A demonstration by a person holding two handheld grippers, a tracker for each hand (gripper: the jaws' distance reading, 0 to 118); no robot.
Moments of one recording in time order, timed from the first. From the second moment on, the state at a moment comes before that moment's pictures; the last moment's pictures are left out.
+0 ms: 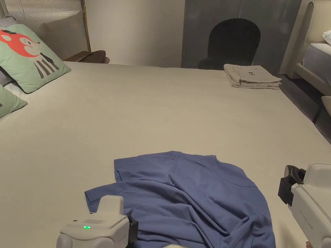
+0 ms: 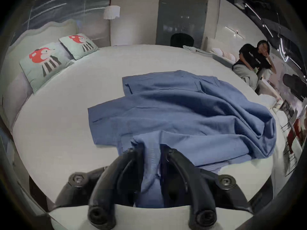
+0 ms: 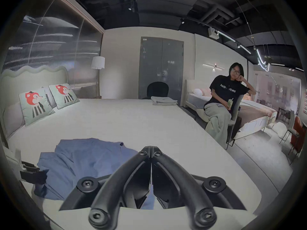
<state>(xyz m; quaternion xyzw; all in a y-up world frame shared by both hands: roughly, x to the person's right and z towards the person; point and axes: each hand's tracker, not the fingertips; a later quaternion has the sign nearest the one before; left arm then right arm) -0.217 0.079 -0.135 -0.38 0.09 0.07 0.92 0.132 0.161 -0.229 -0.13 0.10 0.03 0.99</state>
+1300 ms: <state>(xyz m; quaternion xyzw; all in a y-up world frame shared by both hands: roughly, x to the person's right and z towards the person) -0.264 0.294 -0.148 -0.14 0.10 0.07 0.98 0.132 0.303 -0.253 -0.11 0.21 -0.07 0.97</state>
